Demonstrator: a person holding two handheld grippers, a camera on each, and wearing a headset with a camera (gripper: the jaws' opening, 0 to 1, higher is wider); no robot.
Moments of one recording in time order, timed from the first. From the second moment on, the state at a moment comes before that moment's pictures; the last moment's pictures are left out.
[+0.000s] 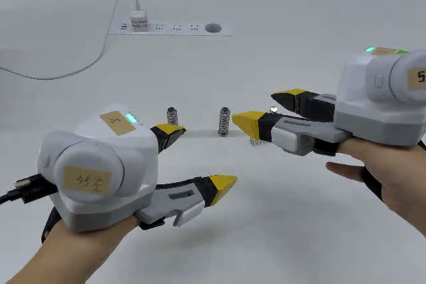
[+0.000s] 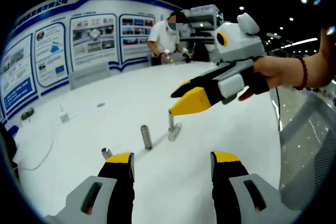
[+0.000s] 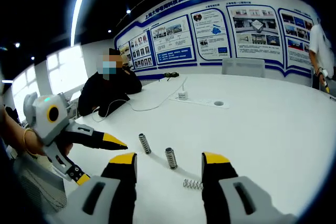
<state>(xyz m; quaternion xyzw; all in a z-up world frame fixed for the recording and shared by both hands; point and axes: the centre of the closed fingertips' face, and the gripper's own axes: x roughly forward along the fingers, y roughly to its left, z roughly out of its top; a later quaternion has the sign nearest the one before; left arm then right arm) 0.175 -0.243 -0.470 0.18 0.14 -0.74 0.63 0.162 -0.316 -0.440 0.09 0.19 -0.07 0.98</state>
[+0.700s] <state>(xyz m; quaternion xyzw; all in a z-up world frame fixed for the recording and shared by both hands) 0.166 -0.286 -0.487 0.23 0.12 -0.77 0.59 0.110 -0.306 -0.442 0.08 0.18 -0.03 0.98</state>
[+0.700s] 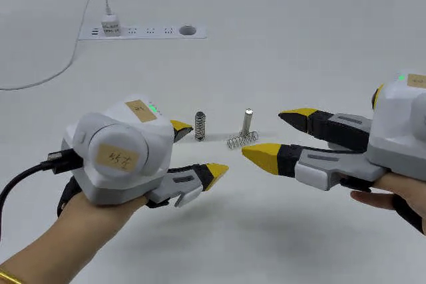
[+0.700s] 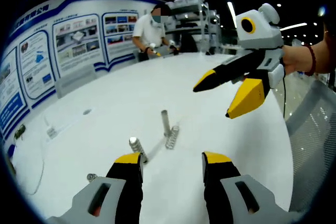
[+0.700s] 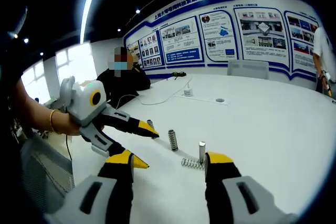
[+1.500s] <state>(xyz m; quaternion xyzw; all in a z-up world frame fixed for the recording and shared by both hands) 0.155 -0.327 -0.521 0.26 0.13 -0.78 0.56 0.071 -0.300 -0.469 0.09 0.21 -0.05 0.97</state>
